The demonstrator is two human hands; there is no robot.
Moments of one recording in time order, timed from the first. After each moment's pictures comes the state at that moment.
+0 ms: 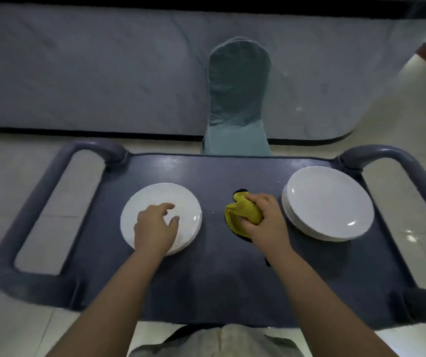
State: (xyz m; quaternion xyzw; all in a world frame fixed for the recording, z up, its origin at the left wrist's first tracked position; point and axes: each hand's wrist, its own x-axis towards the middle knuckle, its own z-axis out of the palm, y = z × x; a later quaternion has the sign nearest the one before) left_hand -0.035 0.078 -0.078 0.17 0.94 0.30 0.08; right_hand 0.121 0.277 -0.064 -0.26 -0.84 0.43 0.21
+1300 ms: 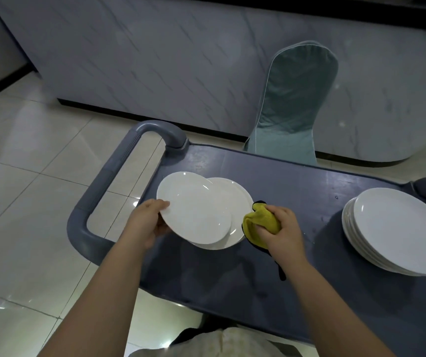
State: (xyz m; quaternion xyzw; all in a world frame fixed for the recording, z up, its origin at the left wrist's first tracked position) left_hand -0.088 -0.043 -0.061 -0.19 0.66 0.68 0.26; right_hand 0.065 0.204 -0.094 -0.26 -0.83 0.47 0.15
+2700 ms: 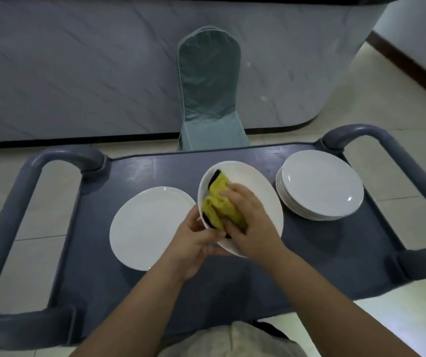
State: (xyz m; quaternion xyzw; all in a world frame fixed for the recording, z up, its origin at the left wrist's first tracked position) left_hand 0.002 0.094 -0.046 0.11 0.46 0.70 0.53; right_hand 0.105 0.228 -0.055 -0.16 -0.90 0.34 0.24
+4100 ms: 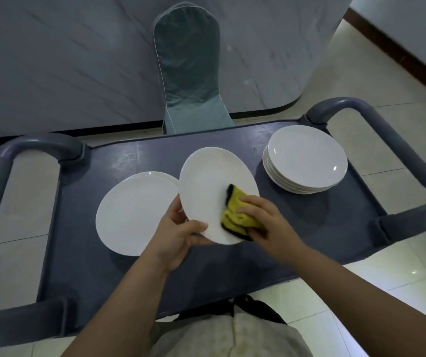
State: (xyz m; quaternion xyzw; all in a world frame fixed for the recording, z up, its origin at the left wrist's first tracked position) left_hand 0.006 0.080 -0.069 0.09 0.46 0.71 0.53; right_hand 0.181 0.245 -0.104 -0.14 -0.92 0.31 0.21
